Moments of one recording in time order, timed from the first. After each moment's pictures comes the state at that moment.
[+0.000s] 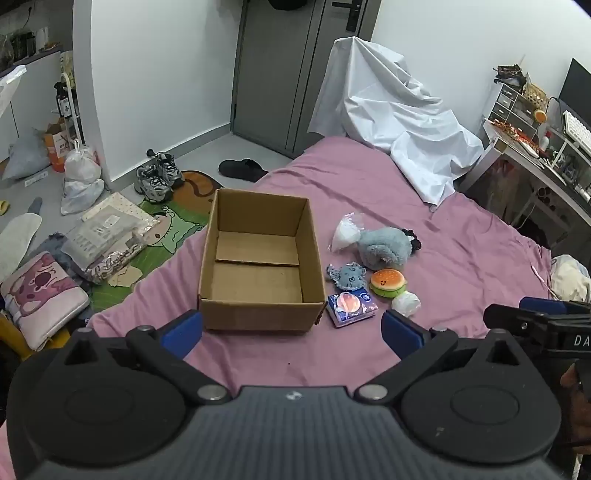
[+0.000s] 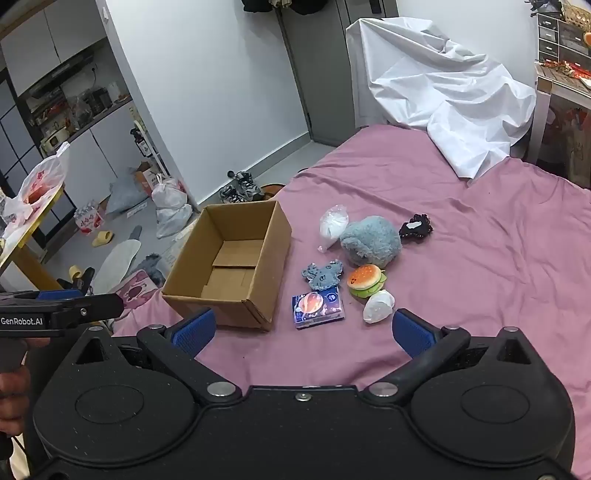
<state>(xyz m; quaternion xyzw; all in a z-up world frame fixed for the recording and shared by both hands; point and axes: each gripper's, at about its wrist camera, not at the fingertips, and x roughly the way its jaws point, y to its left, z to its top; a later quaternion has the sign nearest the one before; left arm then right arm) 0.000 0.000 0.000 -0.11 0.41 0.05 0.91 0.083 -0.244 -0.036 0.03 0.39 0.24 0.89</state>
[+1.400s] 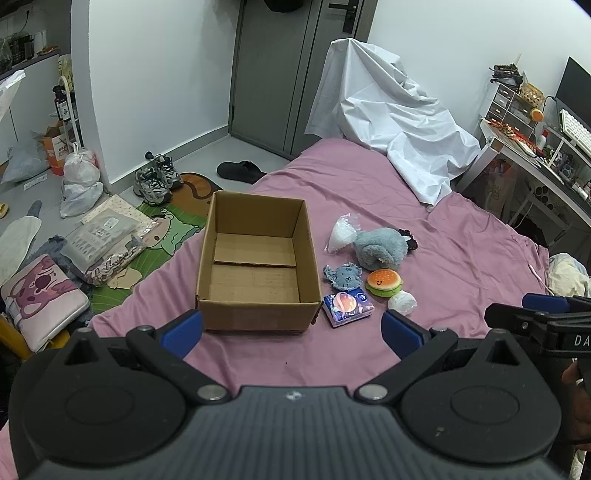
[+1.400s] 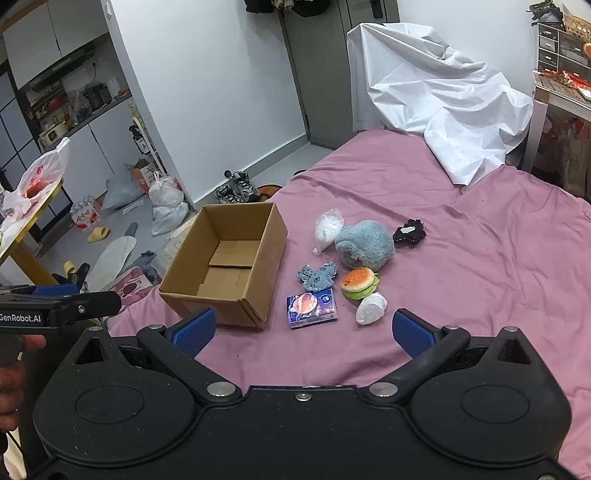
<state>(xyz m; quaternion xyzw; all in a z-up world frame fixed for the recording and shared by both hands) -0.005 -0.005 0.004 -0.10 0.40 0.05 0.91 0.079 -0.246 -0.028 0.01 0.39 0.23 0.89</state>
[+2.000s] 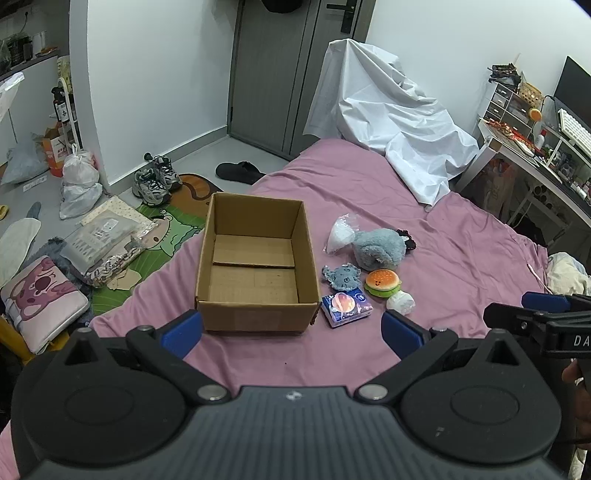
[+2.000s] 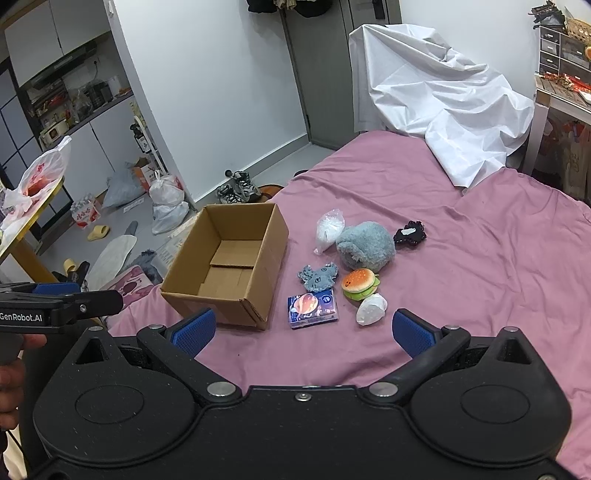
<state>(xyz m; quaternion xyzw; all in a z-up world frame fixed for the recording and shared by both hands) -0.006 -0.003 0.006 -0.10 0.40 0.05 0.91 0.078 -0.245 -0.027 0.01 0.39 0.23 0.89</state>
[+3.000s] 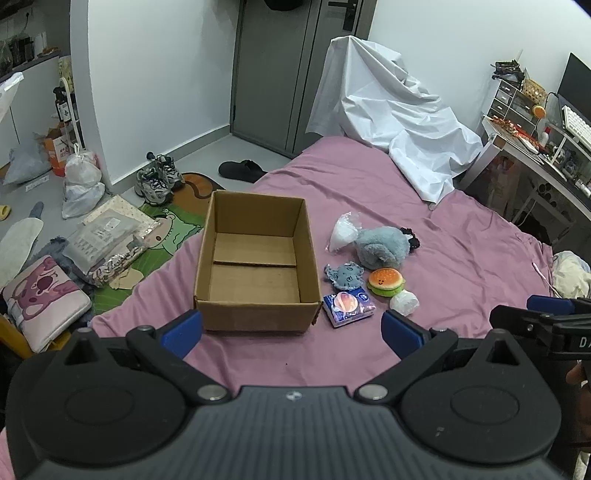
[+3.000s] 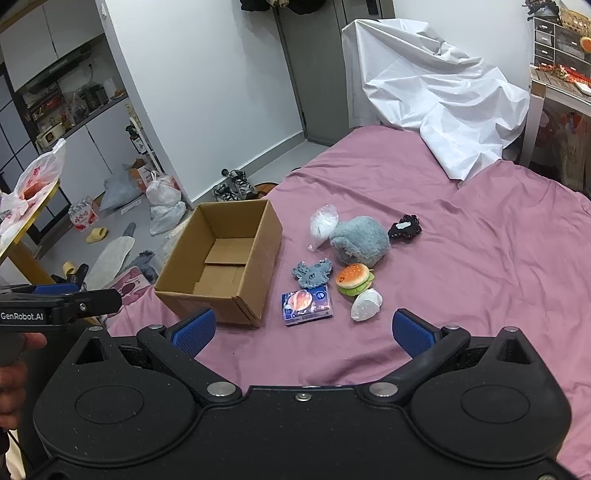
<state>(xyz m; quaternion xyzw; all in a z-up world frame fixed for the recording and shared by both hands) 0.001 -0.010 0.001 -0.10 0.40 0.05 0.91 0.083 -0.252 -0.035 0.02 0.39 0.23 0.89</state>
